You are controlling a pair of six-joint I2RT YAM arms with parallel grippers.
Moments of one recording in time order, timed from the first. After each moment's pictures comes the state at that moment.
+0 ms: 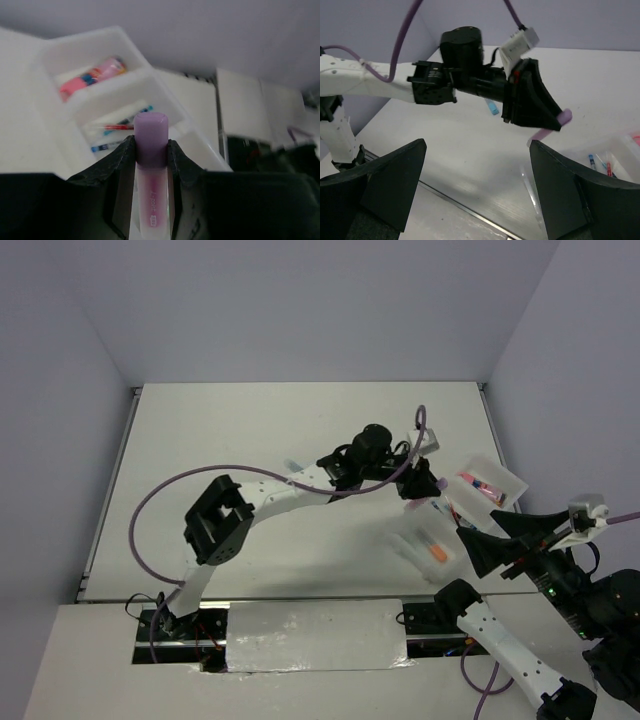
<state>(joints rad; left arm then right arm) -0.97 2.02 1.61 0.27 0.42 -0.25 0.54 0.32 1.34 -1.02 0.05 0.30</state>
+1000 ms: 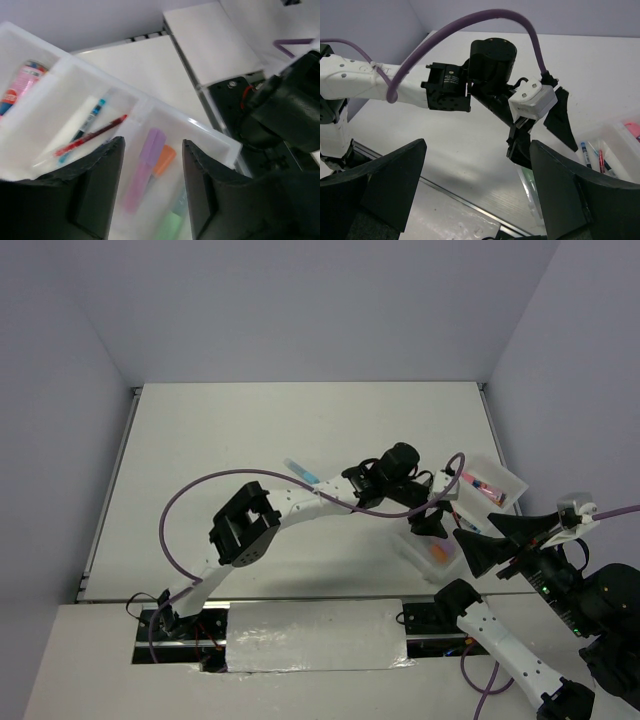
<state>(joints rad) -1.05 2.27 1.89 0.03 0.80 0.23 0.54 0.32 1.34 -1.08 0.07 0.28</state>
